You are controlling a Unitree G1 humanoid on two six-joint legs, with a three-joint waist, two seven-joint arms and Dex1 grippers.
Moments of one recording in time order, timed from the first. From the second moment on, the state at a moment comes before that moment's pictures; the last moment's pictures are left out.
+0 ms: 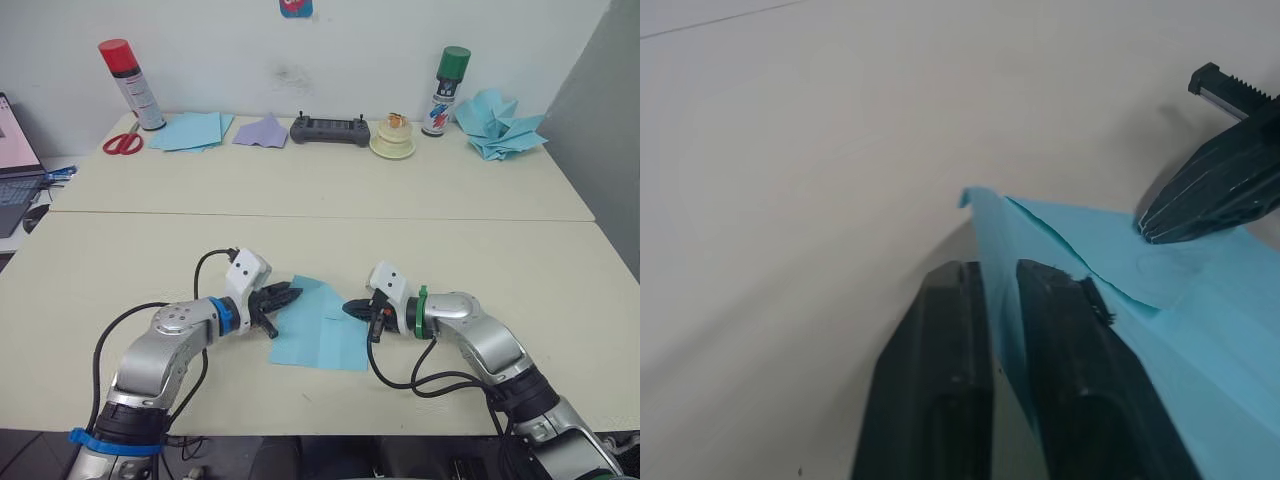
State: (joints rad) left arm -0.20 0.56 -0.04 -0.20 -0.35 0.57 -0.75; right arm -0.40 -0.38 0.38 -0.06 0.18 0.56 0.79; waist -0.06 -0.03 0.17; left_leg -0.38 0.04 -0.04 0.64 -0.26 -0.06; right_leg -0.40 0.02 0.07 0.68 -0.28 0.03
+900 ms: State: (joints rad) left arm -0.29 0.55 0.01 -0.14 -0.36 0.54 -0.76; right arm -0.40 -0.38 0.38 -0.07 0.18 0.58 0.78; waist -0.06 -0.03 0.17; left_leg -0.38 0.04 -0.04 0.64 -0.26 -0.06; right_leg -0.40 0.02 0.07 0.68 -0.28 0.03
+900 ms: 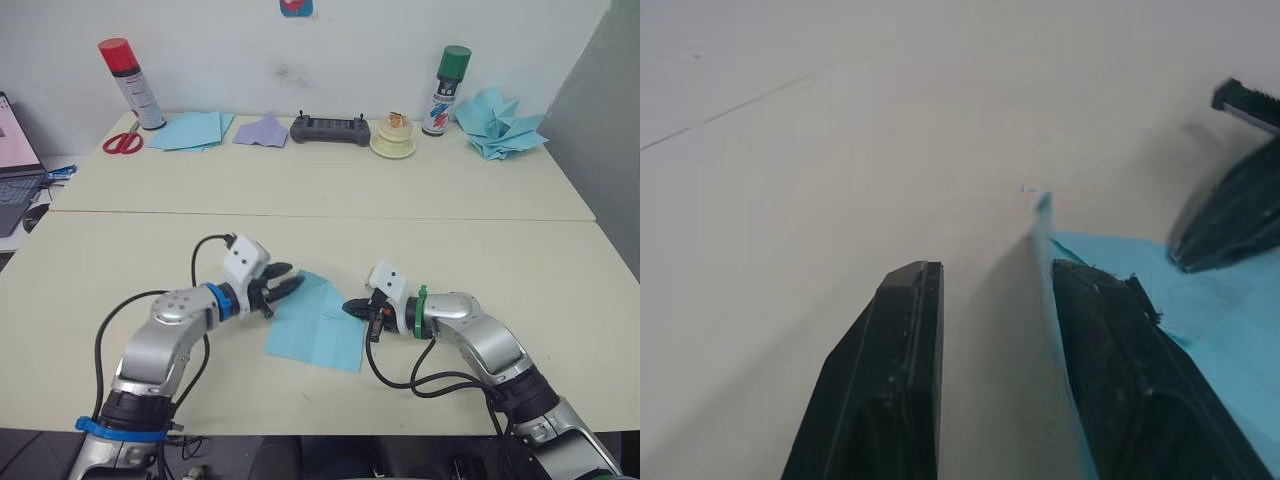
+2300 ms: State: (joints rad) left arm -0.31 0.61 -0.17 -0.13 -0.26 0.47 -0.93; right arm -0.39 -0.37 0.38 -0.09 0.18 0.59 0.76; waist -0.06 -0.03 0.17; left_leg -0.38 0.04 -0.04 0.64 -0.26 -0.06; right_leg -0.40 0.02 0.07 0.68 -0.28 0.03
